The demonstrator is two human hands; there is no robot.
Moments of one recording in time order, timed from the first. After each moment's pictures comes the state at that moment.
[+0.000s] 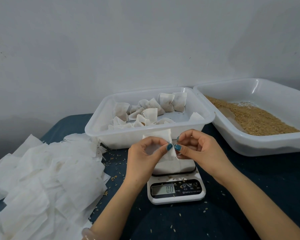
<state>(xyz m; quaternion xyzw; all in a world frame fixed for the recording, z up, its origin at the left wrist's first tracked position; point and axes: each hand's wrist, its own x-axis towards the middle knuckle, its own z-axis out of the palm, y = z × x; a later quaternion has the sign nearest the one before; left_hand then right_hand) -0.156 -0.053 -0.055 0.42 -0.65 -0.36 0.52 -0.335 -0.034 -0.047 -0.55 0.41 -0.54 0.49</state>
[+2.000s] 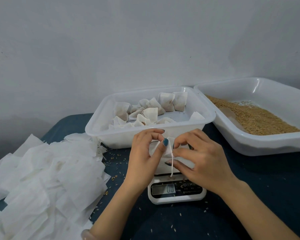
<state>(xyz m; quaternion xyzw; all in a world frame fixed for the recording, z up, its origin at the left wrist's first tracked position) -0.154 -0.049 -0.052 0.42 -0.73 -0.23 0.49 -0.334 -0.028 -0.057 -0.81 0.40 -0.40 -0.16</state>
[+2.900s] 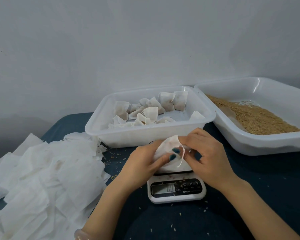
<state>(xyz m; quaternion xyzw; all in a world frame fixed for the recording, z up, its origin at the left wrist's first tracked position) -0.136 -0.059 -0.057 0.40 -0.83 -0.23 0.30 -0.338 -0.030 -0.056 -0.79 0.40 -0.47 -0.06</state>
